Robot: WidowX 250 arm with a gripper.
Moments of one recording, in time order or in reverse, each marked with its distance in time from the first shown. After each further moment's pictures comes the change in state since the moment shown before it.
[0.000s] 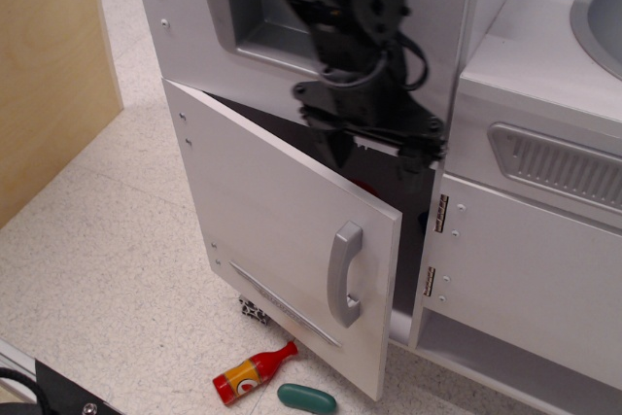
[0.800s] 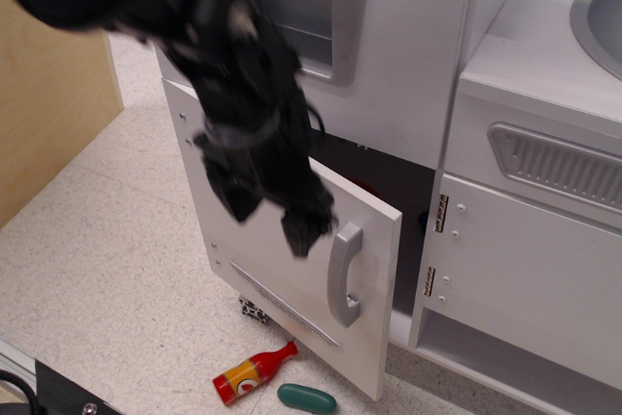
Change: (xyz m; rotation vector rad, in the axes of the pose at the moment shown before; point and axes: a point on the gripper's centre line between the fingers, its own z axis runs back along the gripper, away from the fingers) arm -0.068 0.043 0.028 0.027 0.106 -0.091
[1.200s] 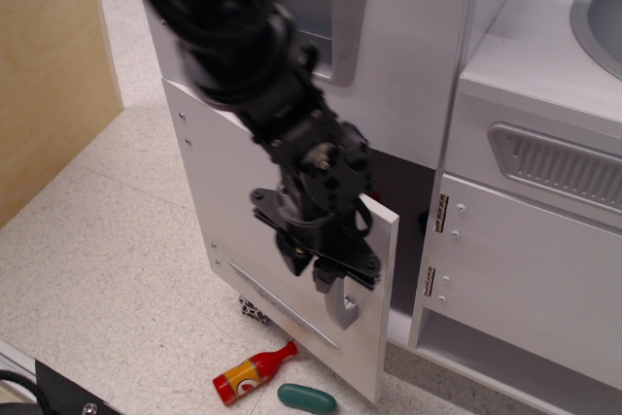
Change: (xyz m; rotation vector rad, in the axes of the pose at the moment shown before) arm 0.001 -0.011 -0.073 0.124 -0.001 -0.011
